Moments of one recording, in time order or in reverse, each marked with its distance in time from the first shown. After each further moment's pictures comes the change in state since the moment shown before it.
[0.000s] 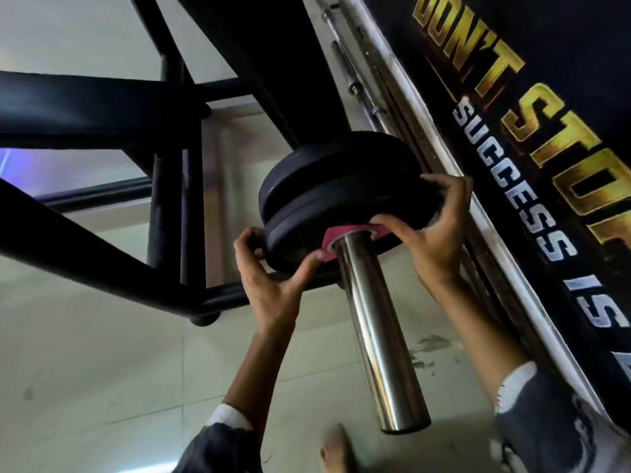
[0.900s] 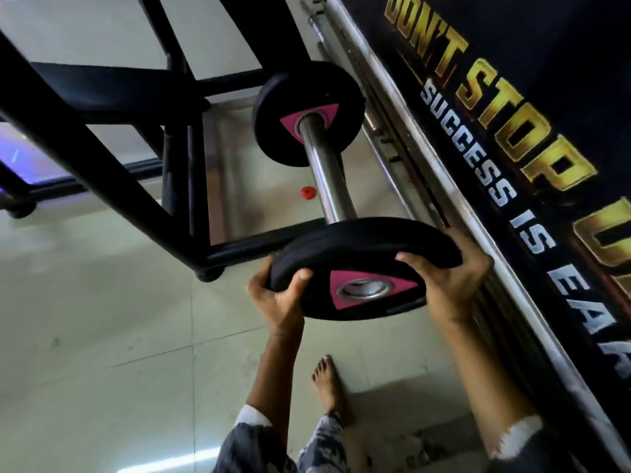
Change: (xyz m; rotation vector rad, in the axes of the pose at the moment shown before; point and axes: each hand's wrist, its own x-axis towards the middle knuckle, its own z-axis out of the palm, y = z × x) left_hand -0.200 0.092 -0.070 -0.263 0.065 -0.003; right_hand -0.205 -0.118 -0.147 -0.024 0.168 0.067
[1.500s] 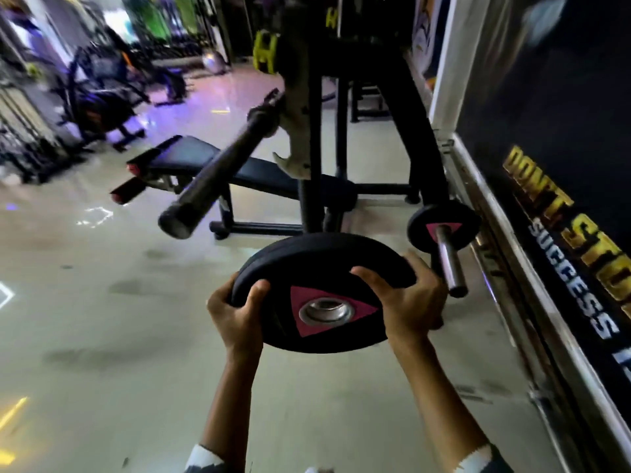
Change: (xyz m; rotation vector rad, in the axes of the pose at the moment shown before) left_hand -0.054 0.367 -0.269 0.170 0.401 0.301; right_hand -0.140 -0.392 0.015 0.287 -0.177 -0.272
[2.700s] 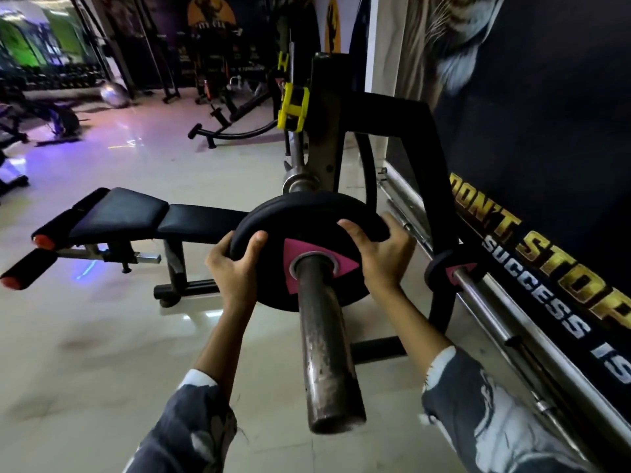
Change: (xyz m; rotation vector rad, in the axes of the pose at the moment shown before) left_hand 0.340 -0.144 -0.002 -0.167 -0.287 0.041; right_hand 0.121 0.006 0.306 -0.156 0.220 -0.015
